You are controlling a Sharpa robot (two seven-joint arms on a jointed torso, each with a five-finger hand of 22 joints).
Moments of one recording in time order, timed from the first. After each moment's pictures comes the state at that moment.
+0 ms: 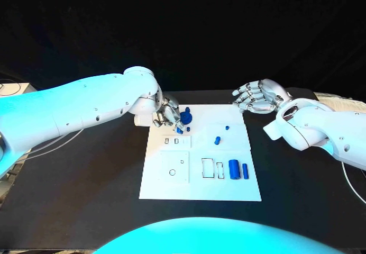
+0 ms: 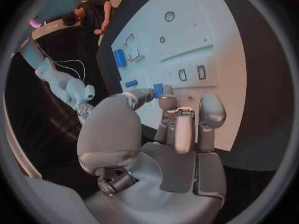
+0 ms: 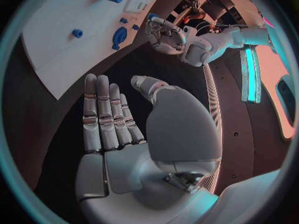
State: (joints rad) left arm 1.37 -0.53 -0.12 1.23 -0.89 0.42 -0.52; left_hand 1.12 -0.18 0.65 0.21 0.39 0.93 0.06 0.61 0.72 1.28 -0.02 1.11 0.75 1.47 -0.06 1.49 1.31 0.12 1.24 0.04 1.32 1.14; right arm 1.27 -0.87 -0.17 1.48 -0.71 -0.47 0.12; right_hand 1.29 -0.24 0.53 0.10 0.35 0.73 0.19 0.36 0.27 0.89 0.16 0.46 0.37 1.02 0.10 0.38 0.75 0.17 0.98 0.18 0.18 0.76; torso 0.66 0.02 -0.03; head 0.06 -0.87
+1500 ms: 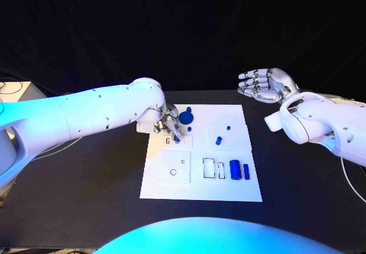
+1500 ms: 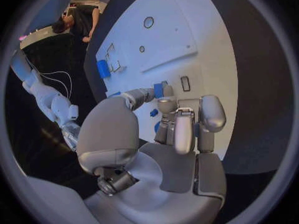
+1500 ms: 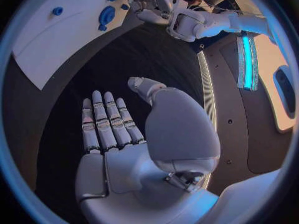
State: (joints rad) left arm 1.35 -0.51 -0.18 1.20 -0.96 0.41 -0.54; left_hand 1.08 -0.18 0.70 0.14 0.45 0.94 0.06 0.62 0.73 1.30 -0.02 1.13 0.79 1.47 -0.07 1.49 1.31 0.12 1.27 0.03 1.34 1.17; right arm 1.30 -0.85 -0.17 1.44 -0.56 -0.52 0.24; right_hand 1.28 -0.20 0.53 0.05 0.34 0.67 0.18 0.22 0.20 0.89 0.23 0.07 0.06 0.81 0.21 0.06 0.31 0.17 0.56 0.29 0.06 0.23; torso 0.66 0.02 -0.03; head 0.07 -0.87
